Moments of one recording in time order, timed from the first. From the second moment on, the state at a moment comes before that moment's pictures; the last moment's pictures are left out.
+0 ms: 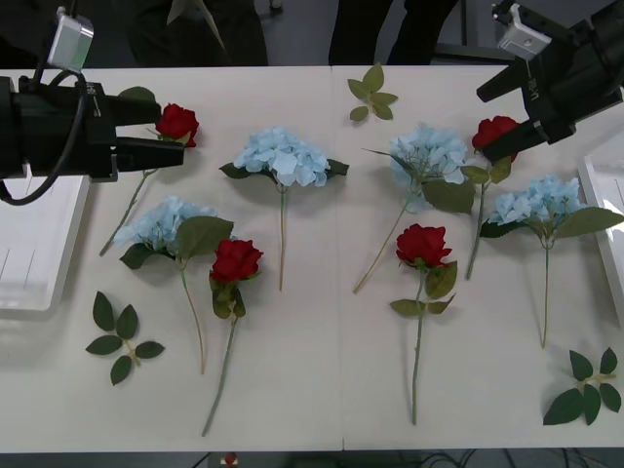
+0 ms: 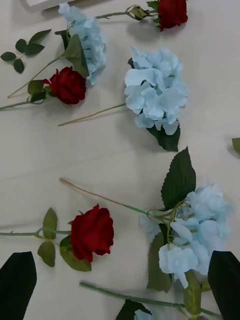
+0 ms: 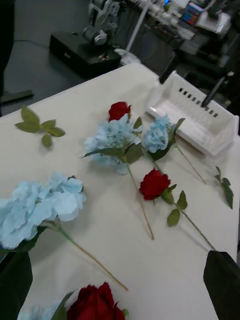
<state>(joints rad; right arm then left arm) -0.94 -0.99 0.36 -1.31 -1.71 1.51 2.61 -0.36 0.74 0.17 -1.85 1.65 1.29 -2.11</state>
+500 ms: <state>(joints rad) -0.86 -1.25 0.36 -1.47 -1.65 1.59 2.02 -0.38 0.80 0.14 -1.80 0.98 1.32 -1.60</state>
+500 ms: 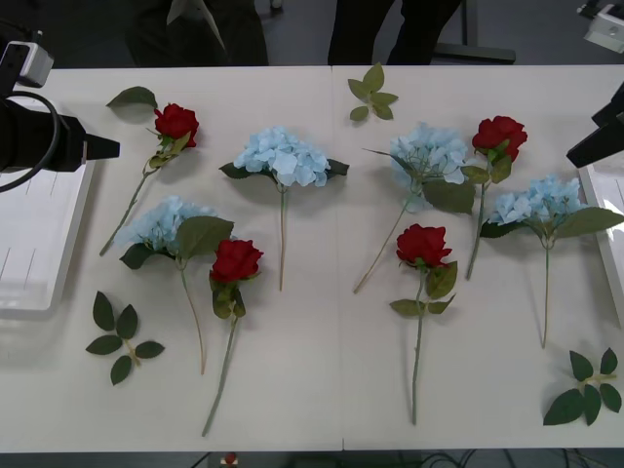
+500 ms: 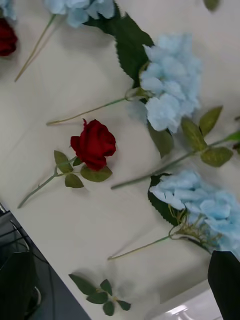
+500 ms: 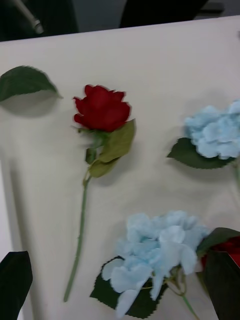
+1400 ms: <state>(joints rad) -0.06 -1.07 -0.21 -1.65 -1.24 1.37 1.97 -0.70 0.58 -0.15 -1.07 0.59 0.93 -1.66</state>
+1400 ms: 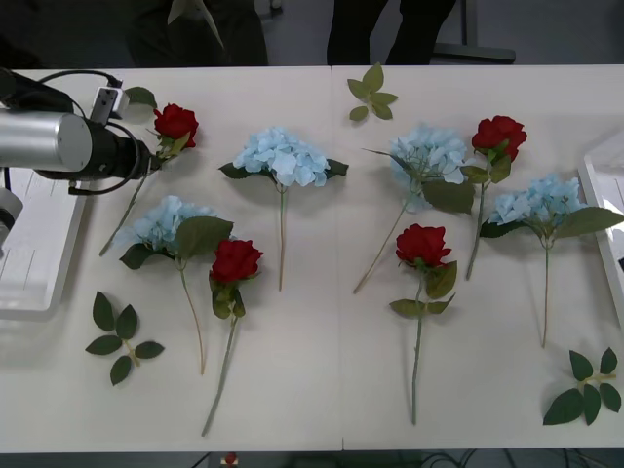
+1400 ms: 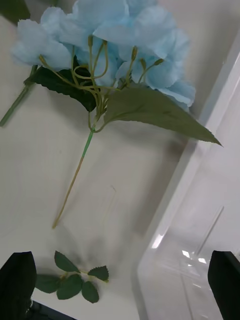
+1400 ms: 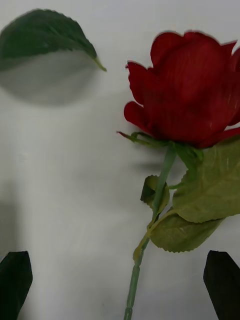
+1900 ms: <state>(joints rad) -0.10 -0.95 -0.11 -1.67 -1.01 1.32 1.87 -0.70 0.51 -0.19 -0.95 0.52 0.89 -1.66</state>
